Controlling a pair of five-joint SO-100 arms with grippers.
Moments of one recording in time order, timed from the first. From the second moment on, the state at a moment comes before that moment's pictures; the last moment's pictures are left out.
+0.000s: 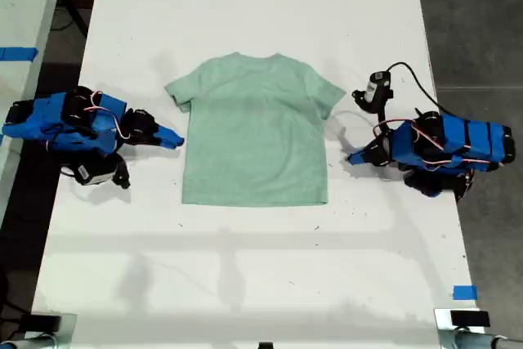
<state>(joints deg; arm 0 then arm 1) -10.9 205.1 182.7 64.2 -2.9 10.2 200.3 176.4 80.9 -45.8</state>
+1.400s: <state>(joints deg) -62.9 205.1 182.7 64.2 -3.0 55.1 108.8 116.1 63.6 -30.9</state>
